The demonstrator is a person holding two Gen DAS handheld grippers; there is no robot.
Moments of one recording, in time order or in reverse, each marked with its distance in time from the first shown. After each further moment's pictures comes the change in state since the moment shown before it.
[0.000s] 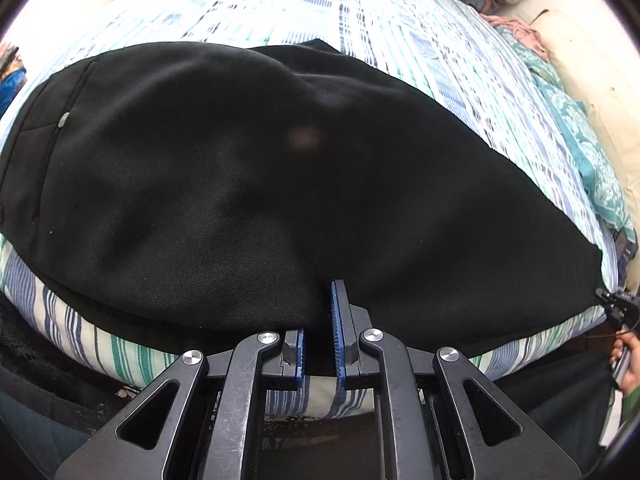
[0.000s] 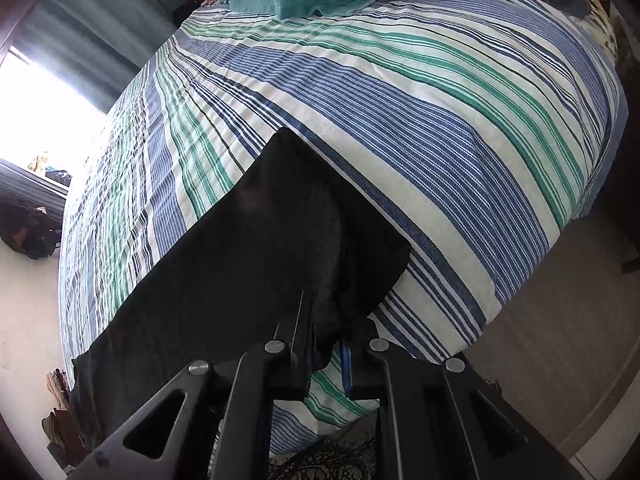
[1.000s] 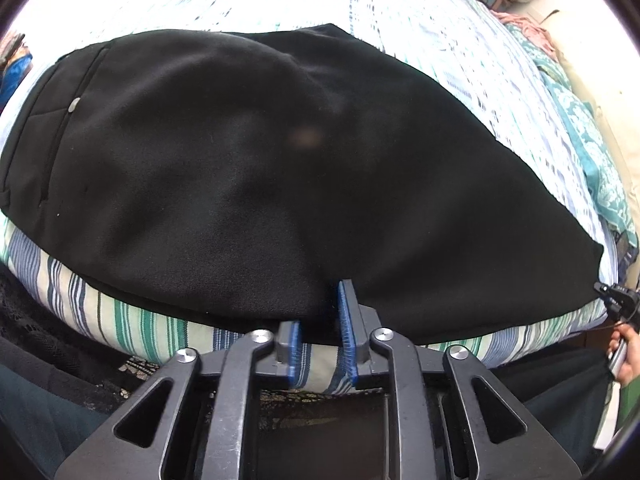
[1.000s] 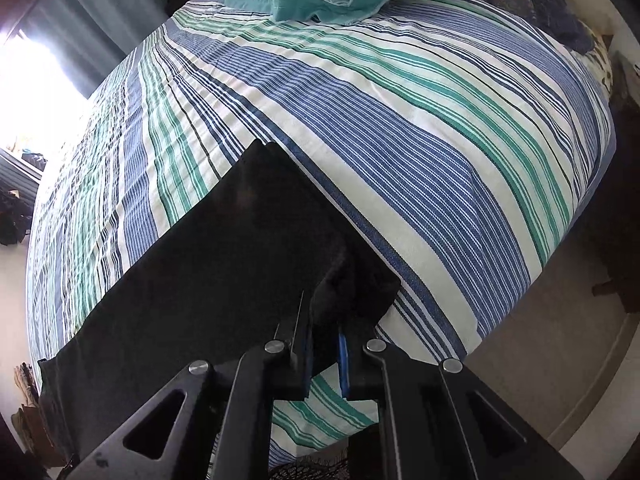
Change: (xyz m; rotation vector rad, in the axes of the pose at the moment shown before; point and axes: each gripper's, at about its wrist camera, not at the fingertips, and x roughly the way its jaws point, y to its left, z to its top) left arm 0.001 0.000 -0.002 -0.036 0.045 0.023; right arm 0.009 0.012 0.016 -0.062 -0.021 -0.142
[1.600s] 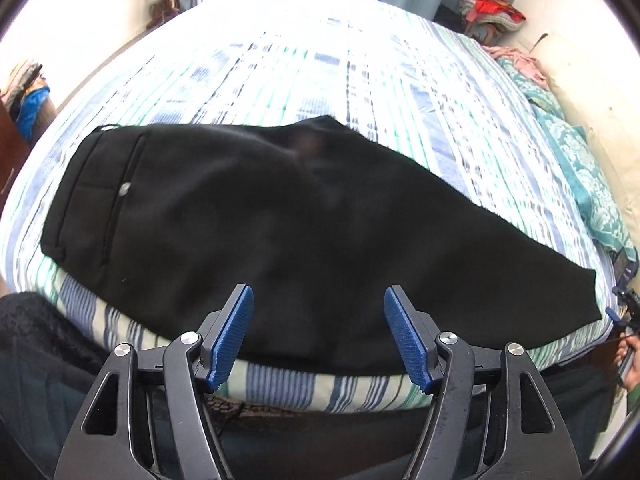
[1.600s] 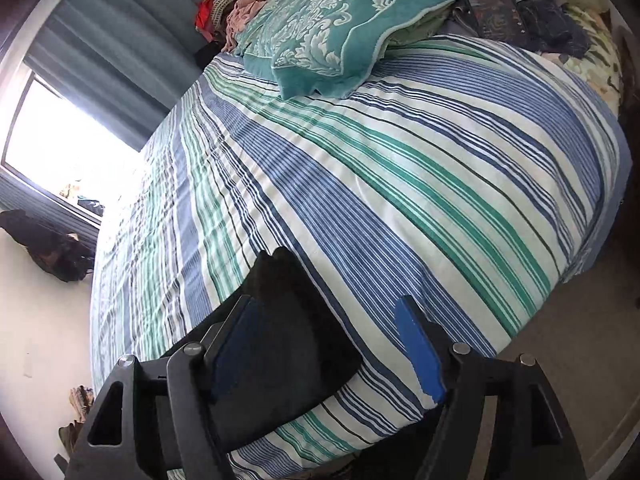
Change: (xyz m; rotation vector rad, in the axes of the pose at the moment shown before) left arm -0.058 -0.009 0.022 0.039 -0.189 0.017; right arm -0.041 -0.063 0.048 0.071 -0.104 0.297
